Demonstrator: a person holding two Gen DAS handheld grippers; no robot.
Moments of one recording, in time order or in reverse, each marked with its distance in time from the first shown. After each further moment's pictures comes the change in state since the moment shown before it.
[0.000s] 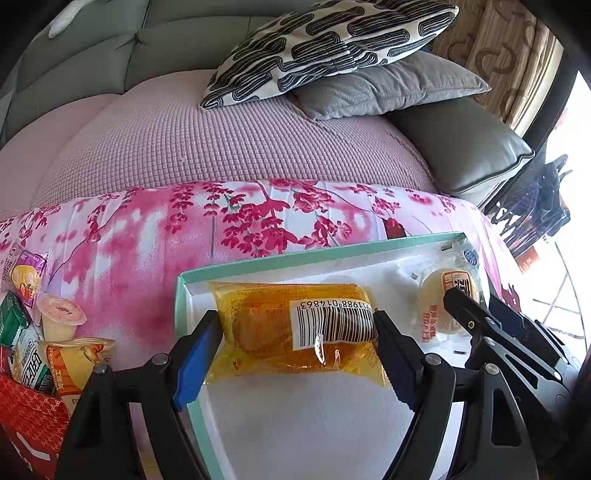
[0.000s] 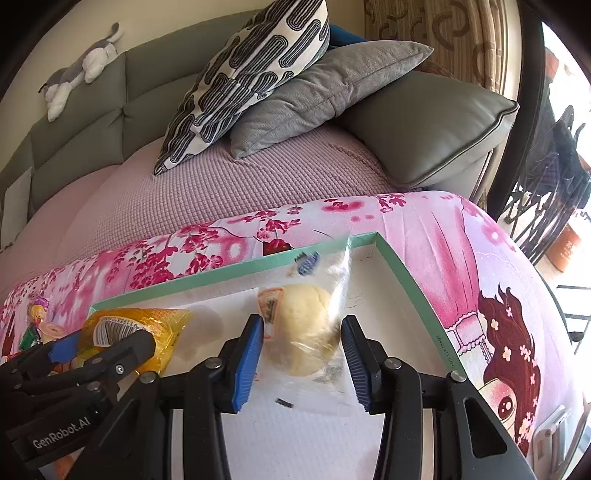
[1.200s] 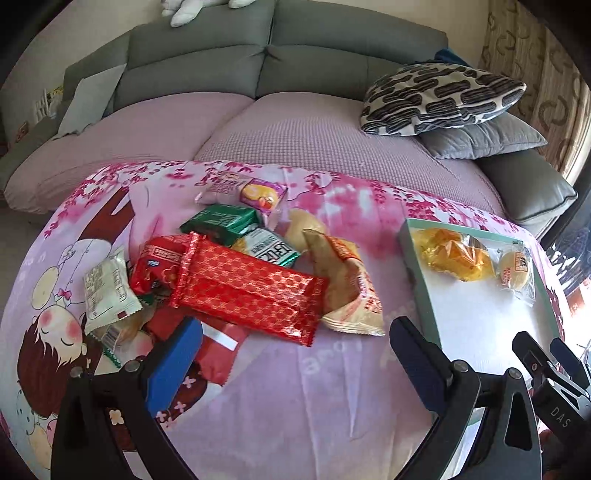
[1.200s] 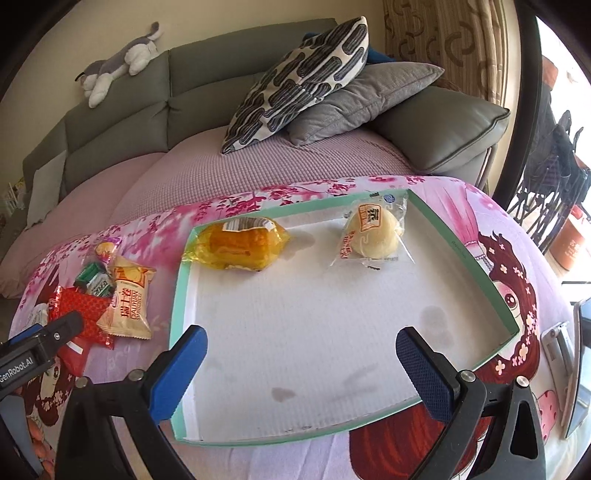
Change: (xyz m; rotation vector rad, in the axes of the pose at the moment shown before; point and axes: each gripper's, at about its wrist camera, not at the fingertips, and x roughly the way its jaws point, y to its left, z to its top) left arm -0.130 0.130 -0.102 -0.198 -0.127 0.273; right arm -0.095 0.067 -0.089 -0.045 -0.043 0.076
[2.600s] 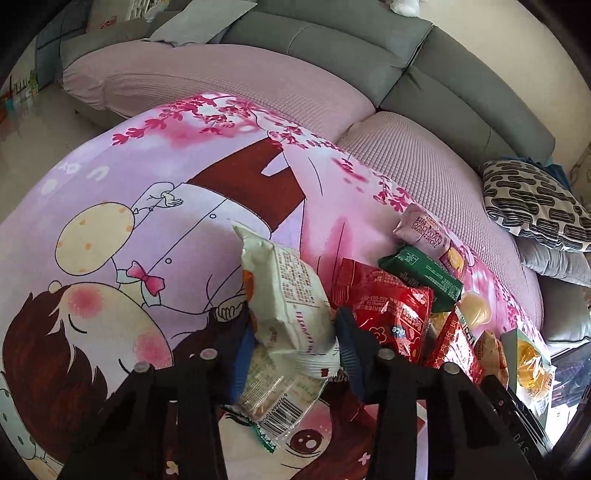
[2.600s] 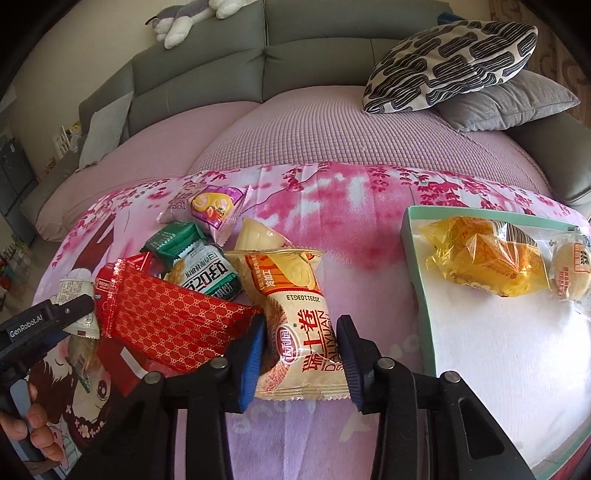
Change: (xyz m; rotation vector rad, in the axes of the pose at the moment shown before) left arm 0.043 0.185 0.008 -0.422 0.003 0.017; right arm 0.078 0.160 0.005 -0.169 0.118 0.224
